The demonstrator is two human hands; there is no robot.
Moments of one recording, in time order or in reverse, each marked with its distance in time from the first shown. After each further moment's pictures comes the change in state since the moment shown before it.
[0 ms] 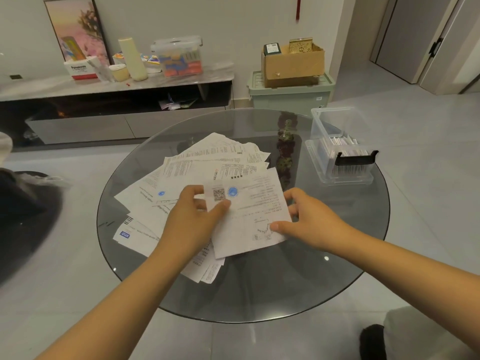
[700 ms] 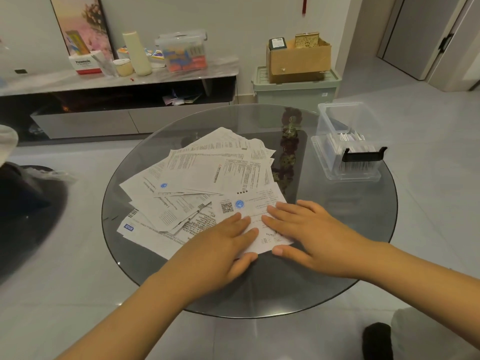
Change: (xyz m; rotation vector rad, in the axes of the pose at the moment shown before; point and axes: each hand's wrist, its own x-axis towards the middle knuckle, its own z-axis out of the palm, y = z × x) left_hand -0.025 -0.024 0.007 0.850 -0.446 0.686; right_hand -0.018 0.010 0.006 -0.763 -0.158 -0.405
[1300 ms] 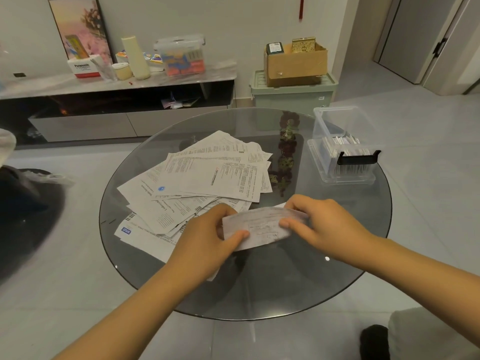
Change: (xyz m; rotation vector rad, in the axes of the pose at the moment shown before) left_hand 0.008 0.004 -0.007 -0.590 0.346 -0.370; right_hand -0.003 0.007 -0.012 0.368 0.267 0.221
